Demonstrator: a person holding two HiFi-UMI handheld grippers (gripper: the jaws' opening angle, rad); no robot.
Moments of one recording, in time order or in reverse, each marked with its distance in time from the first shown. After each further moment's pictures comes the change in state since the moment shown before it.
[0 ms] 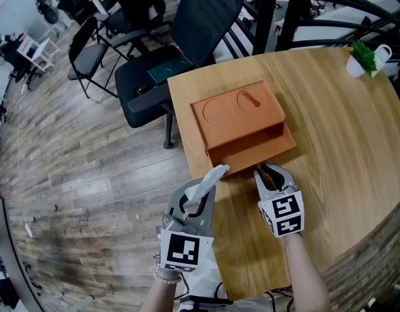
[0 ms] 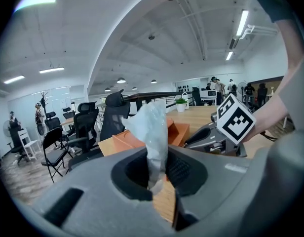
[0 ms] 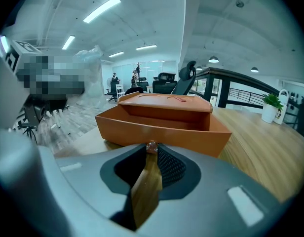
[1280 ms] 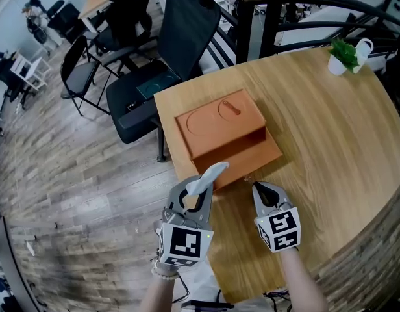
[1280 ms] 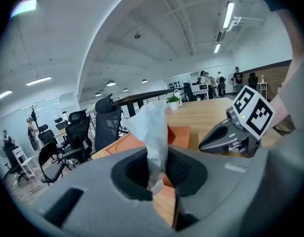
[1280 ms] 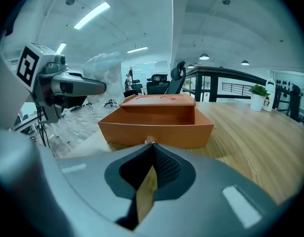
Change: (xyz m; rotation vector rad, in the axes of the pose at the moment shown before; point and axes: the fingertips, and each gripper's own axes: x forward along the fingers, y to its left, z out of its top) left arm 0.026 -0.019 0.019 0.119 0.019 -0.053; right arm -0.044 0.001 -0.021 0.098 -0.011 -0.030
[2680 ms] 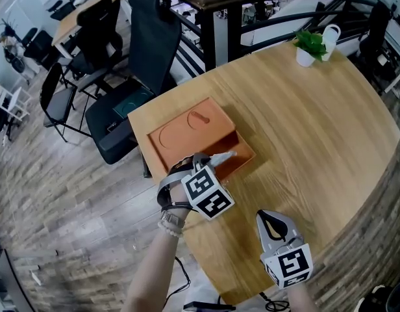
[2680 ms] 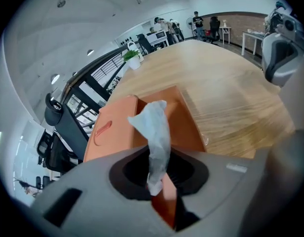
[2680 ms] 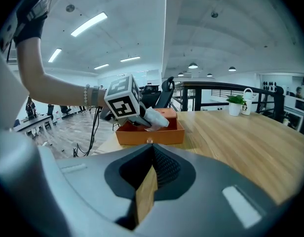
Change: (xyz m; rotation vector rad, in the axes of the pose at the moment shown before) left arm 0.132 -0.044 -0.029 0.523 0.520 -0.268; right arm -0.117 0.005 0.008 0.054 -0.097 -0.090
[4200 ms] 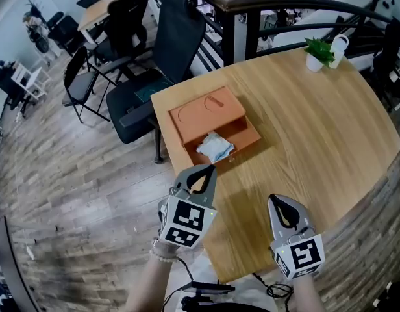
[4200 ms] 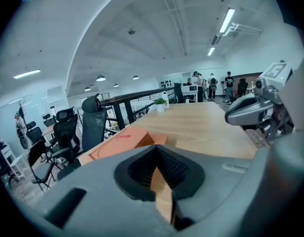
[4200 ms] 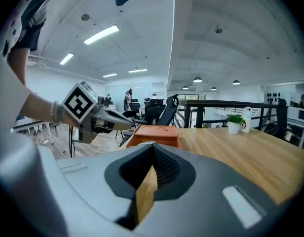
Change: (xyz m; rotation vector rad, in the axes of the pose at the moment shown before) left arm -0.172 -0.051 0.004 -0.495 -0.519 0.121; right arm -0.077 0.015 0.044 -0.078 -0.140 0.034
